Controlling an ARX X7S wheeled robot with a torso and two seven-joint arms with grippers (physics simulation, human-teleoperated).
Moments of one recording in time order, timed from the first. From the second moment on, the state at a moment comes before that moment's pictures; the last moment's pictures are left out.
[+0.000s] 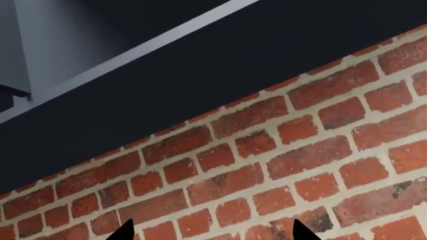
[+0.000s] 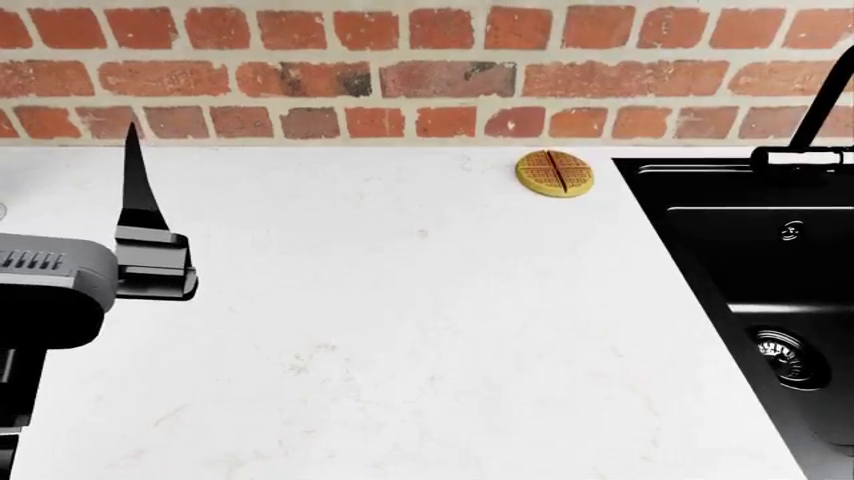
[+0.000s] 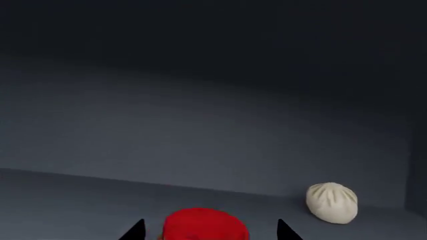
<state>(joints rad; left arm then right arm) -0.64 -1.18 0.36 1.01 -0.95 -0.57 -1.02 2.30 0.01 -1.06 1.26 1.01 0.56 0.26</state>
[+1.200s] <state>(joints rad) -0.73 -1.16 0.41 1.00 -0.97 -0.61 -1.01 2.21 0.20 -0.77 0.48 1.01 0.84 0.51</state>
